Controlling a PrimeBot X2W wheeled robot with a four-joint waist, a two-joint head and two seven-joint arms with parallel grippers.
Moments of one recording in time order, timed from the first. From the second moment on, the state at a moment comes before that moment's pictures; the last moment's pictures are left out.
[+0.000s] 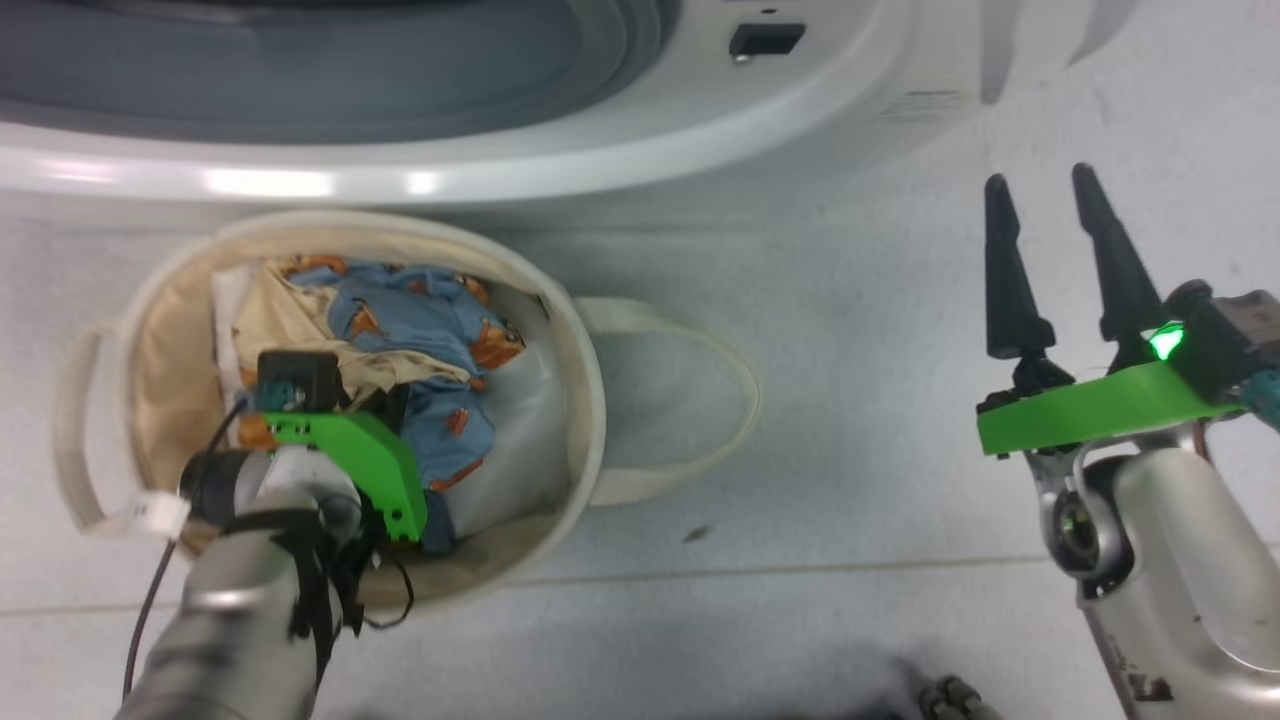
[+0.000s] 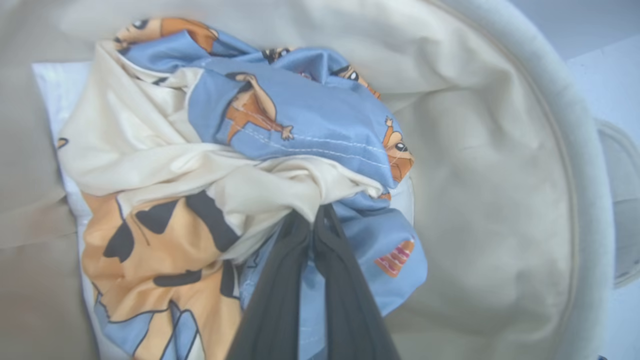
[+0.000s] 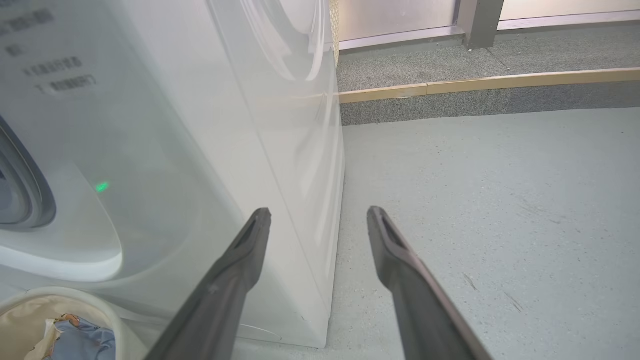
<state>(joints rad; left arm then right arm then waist) -0.87 0.10 -0.53 1.29 -0.58 -0.05 -0.13 -0.42 -0.24 0.22 0.12 0.40 0.12 -0.24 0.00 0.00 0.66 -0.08</state>
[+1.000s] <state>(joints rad) -0.45 0.16 -0.27 0.59 -0.45 -0.05 -0.25 -0.17 -0.23 0.27 0.31 0.55 0.12 -0.25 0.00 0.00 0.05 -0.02</state>
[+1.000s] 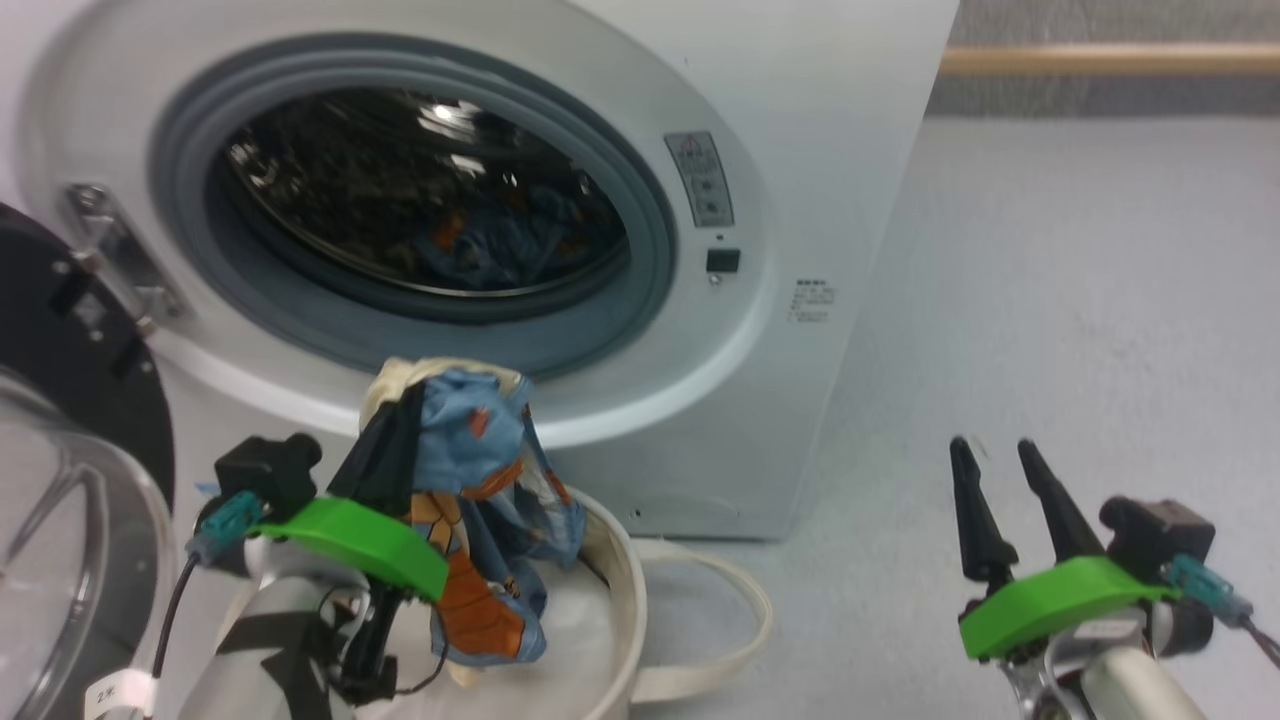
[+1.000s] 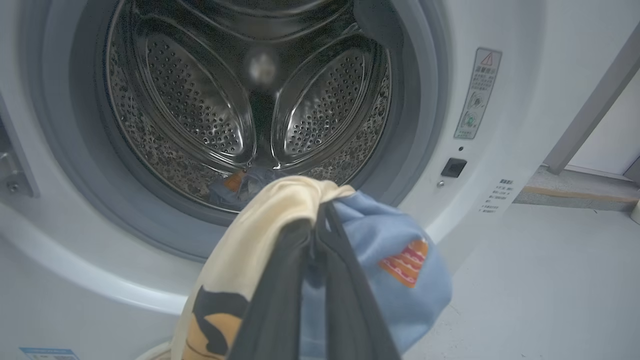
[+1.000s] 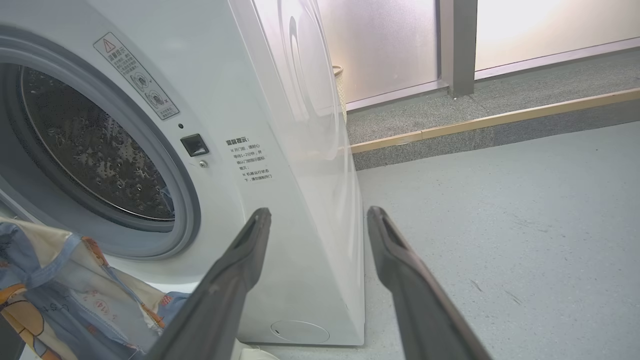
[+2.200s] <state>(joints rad) -0.90 0.18 -0.23 0.97 -0.40 -0.07 -0.25 -0.21 -0.24 0.25 0.27 0.54 0.12 -0.25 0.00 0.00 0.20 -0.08</state>
